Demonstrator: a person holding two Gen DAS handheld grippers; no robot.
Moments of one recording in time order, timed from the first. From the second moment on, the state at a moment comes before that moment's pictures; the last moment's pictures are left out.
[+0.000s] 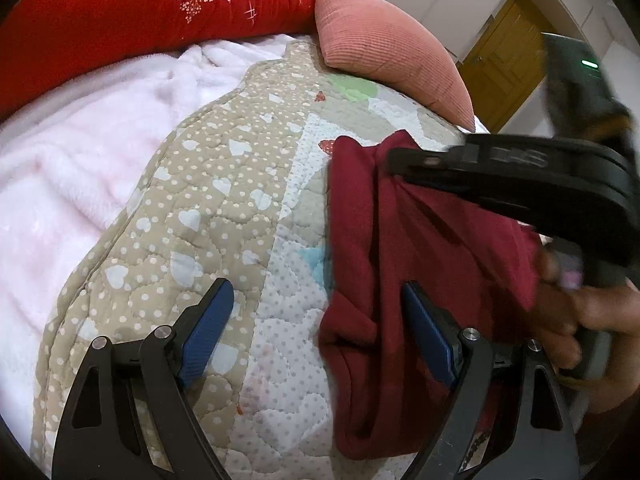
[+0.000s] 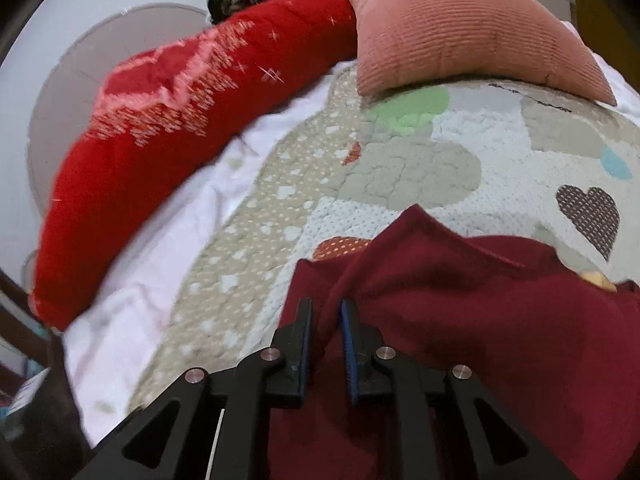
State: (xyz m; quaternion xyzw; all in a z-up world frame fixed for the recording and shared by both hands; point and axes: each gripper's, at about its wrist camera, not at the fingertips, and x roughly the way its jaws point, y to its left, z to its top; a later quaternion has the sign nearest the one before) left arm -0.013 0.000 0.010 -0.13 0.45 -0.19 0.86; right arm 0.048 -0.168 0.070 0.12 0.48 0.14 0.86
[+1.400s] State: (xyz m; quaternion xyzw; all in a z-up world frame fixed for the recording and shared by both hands) left arm -0.027 -0.053 0.013 -0.06 0.46 -0.20 0.86; right arm -0.075 -0.302 0.044 0.10 0.44 0.01 0.89
